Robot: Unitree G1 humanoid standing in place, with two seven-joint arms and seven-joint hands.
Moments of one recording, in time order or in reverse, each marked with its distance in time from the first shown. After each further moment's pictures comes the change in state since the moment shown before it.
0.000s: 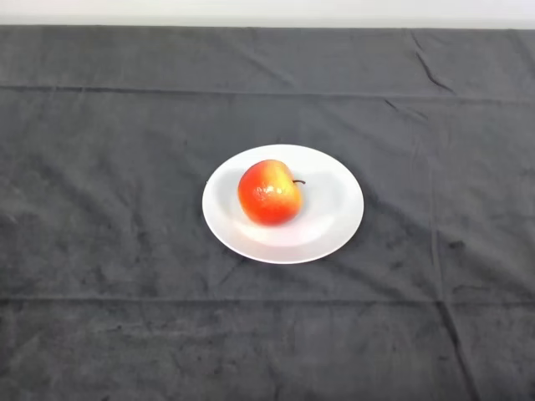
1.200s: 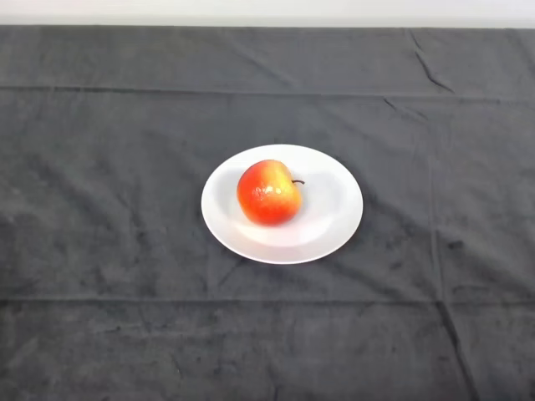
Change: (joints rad) left arm -0.043 0.000 0.023 0.036 0.047 -0.011 -0.045; right arm 0.000 0.000 0.000 0.000 0.000 0.000 0.000
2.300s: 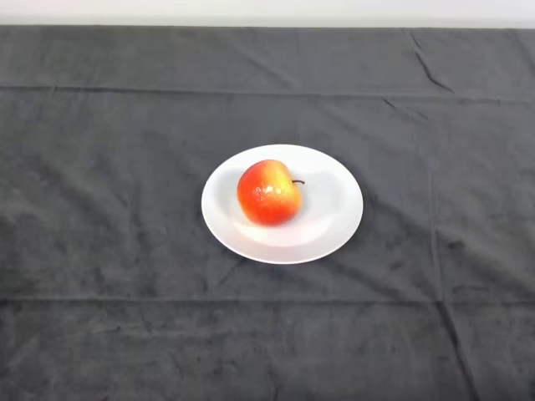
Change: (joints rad) left arm -0.001 0.000 0.032 0.000 0.033 0.000 -0.012; right arm 0.000 0.000 0.000 0.000 0.000 0.000 0.000
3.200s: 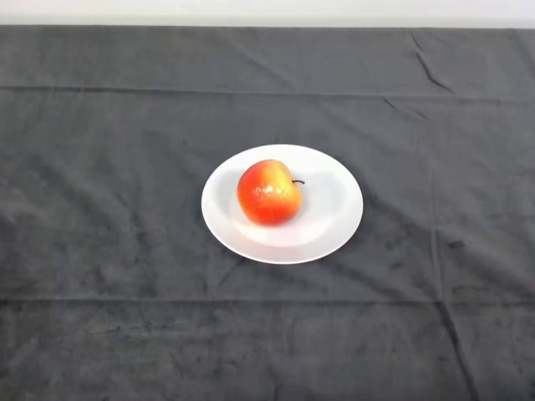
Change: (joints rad) left arm -0.004 -0.001 0.003 0.000 0.015 0.000 -0.008; right arm 0.000 0.000 0.000 0.000 0.000 0.000 0.000
